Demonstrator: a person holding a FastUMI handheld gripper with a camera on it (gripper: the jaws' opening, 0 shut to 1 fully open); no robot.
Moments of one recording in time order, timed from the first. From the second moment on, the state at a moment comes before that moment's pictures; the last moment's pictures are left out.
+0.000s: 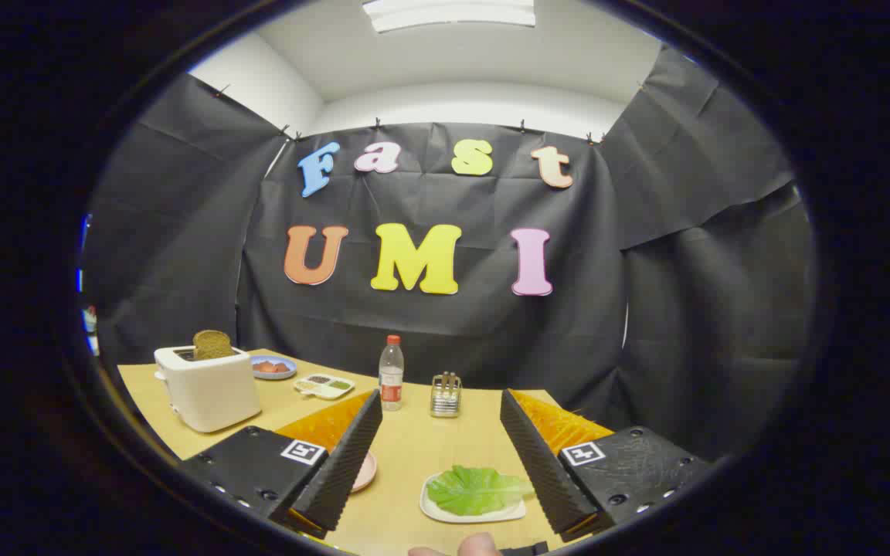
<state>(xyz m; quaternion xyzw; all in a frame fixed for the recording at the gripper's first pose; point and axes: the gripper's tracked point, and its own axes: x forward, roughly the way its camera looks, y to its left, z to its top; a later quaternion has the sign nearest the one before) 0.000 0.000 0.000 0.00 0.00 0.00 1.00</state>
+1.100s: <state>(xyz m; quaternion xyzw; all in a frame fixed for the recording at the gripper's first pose) -0.008 -0.013 -0.009 -0.01 0.02 -0.01 1.00</state>
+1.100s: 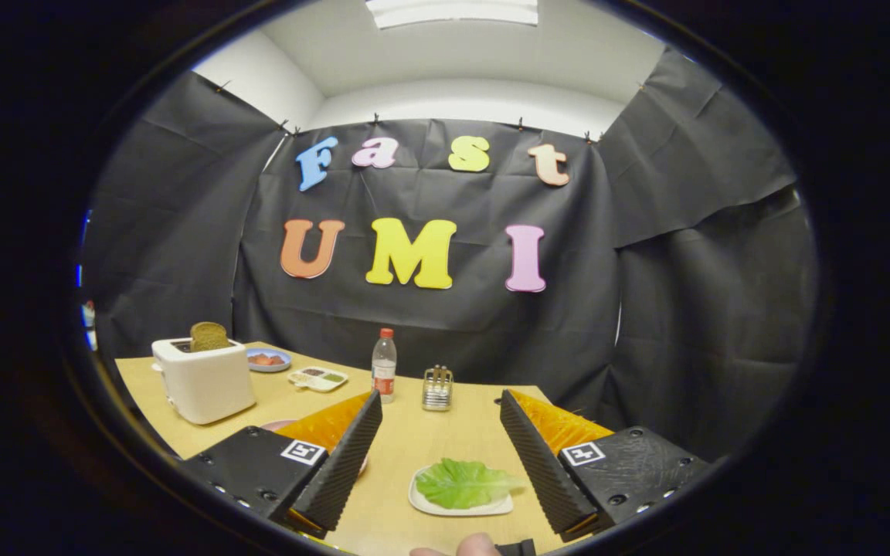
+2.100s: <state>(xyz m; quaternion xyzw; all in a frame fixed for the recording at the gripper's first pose) 0.022 -0.118 -0.124 0.20 0.24 -0.02 0.95</state>
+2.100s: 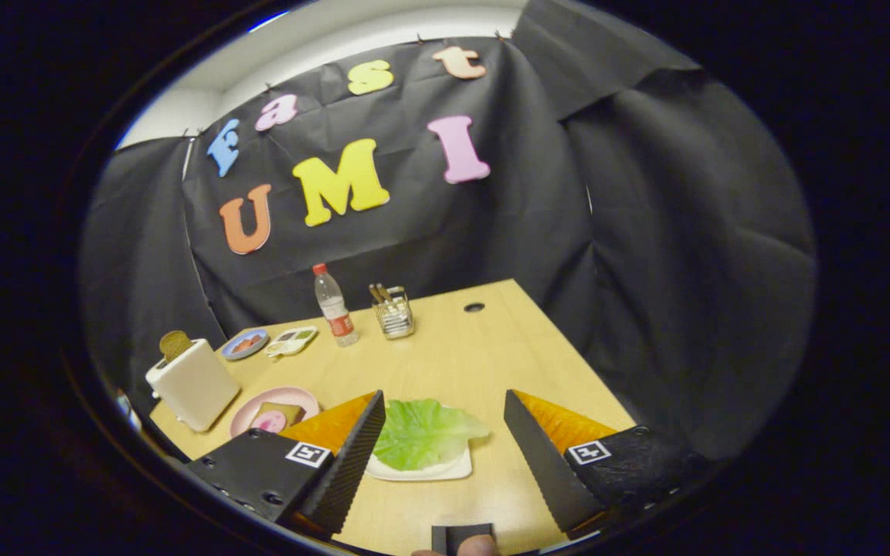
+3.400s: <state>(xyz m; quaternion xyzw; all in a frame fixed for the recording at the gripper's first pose) 0.081 -0.126 -0.231 0.43 0.36 -0.11 0.82</state>
